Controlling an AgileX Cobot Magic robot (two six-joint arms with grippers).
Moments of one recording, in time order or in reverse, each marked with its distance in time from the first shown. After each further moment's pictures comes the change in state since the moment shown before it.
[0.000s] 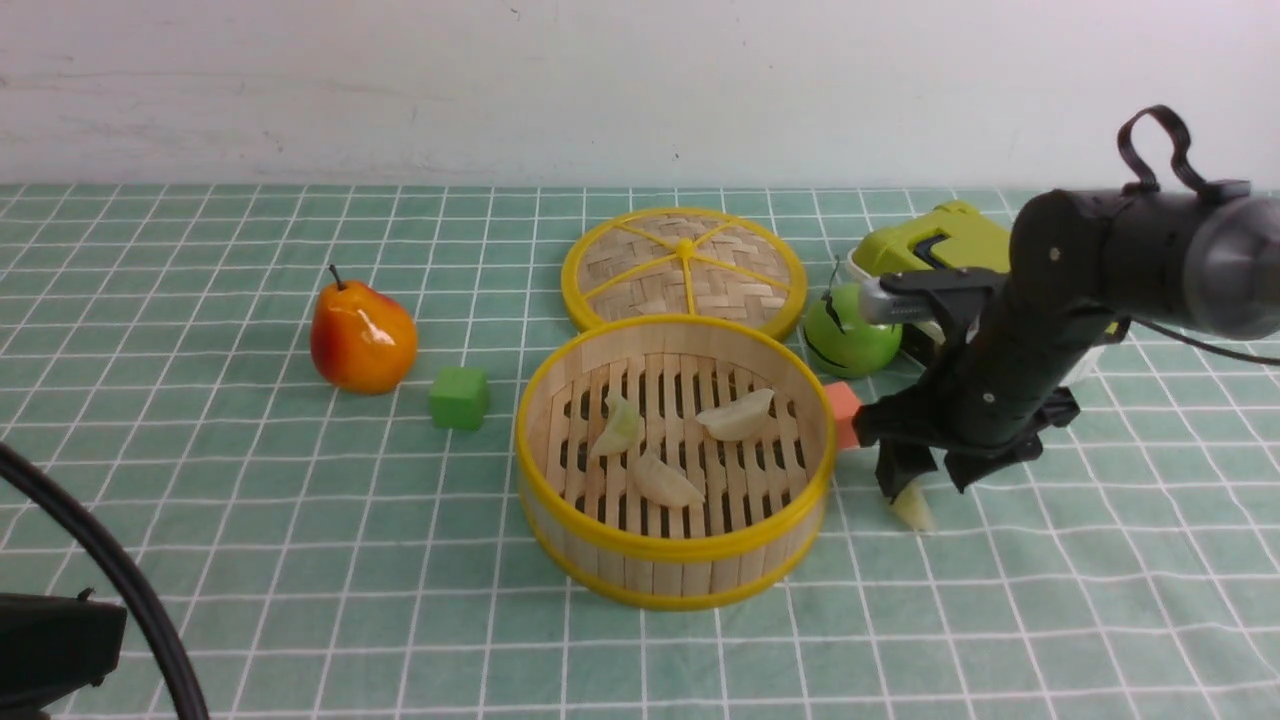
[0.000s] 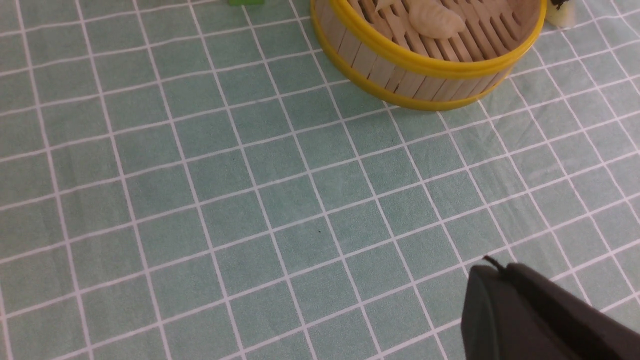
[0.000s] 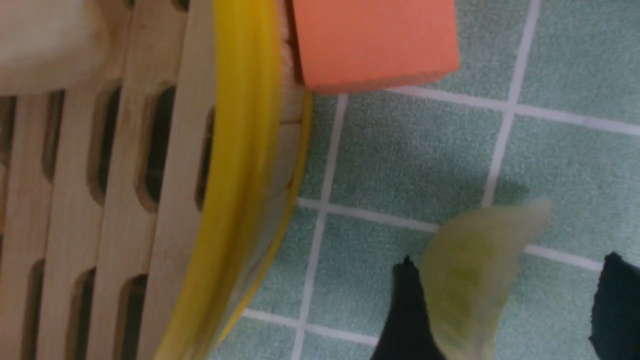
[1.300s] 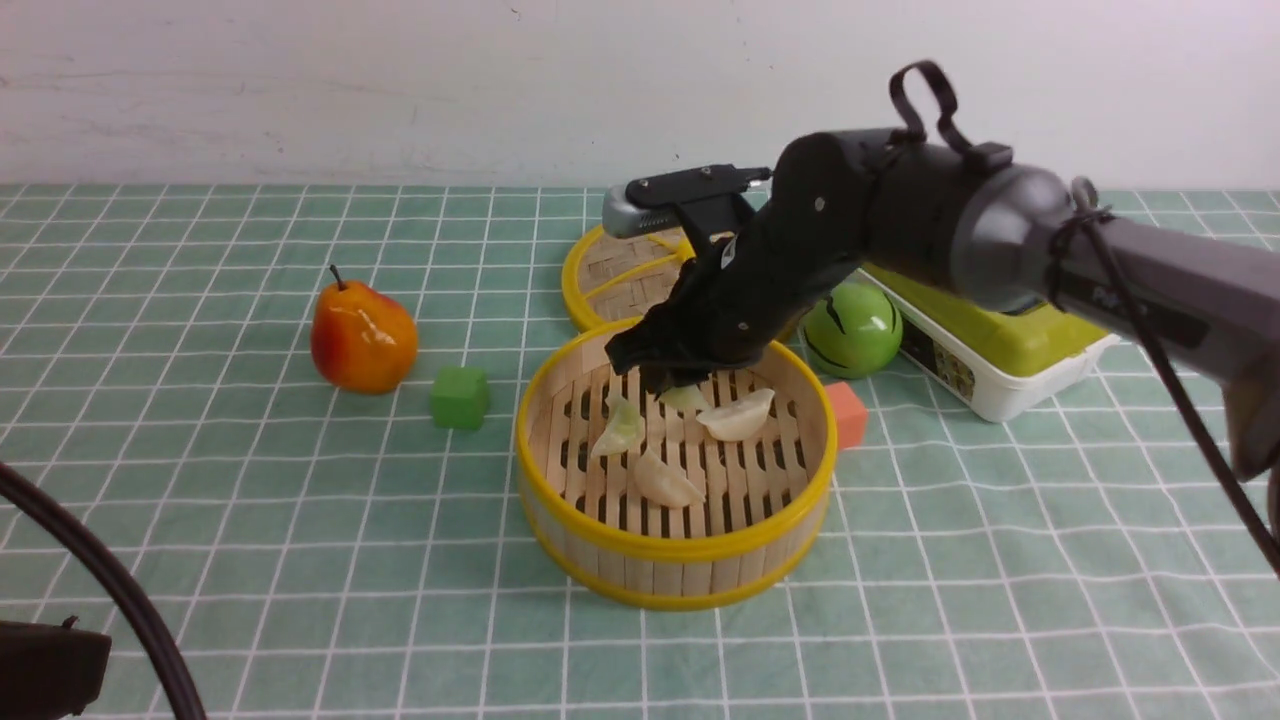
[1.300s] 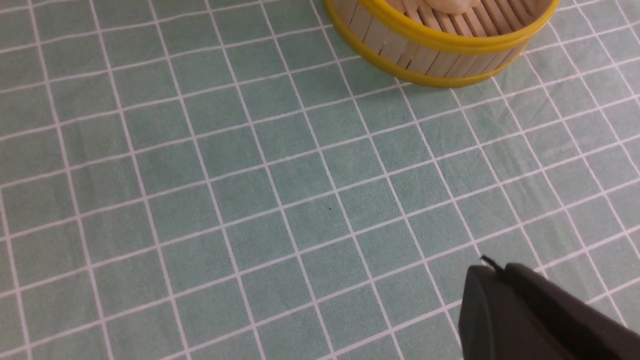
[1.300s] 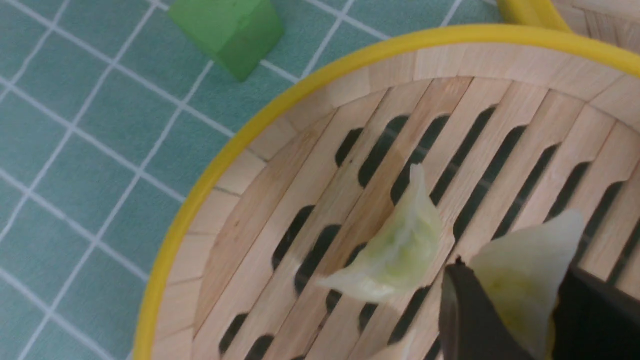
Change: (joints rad) right arm 0.267 0.141 -0.376 0.083 -0.094 -0.088; left arm 0.000 0.000 0.000 0.007 0.051 0.000
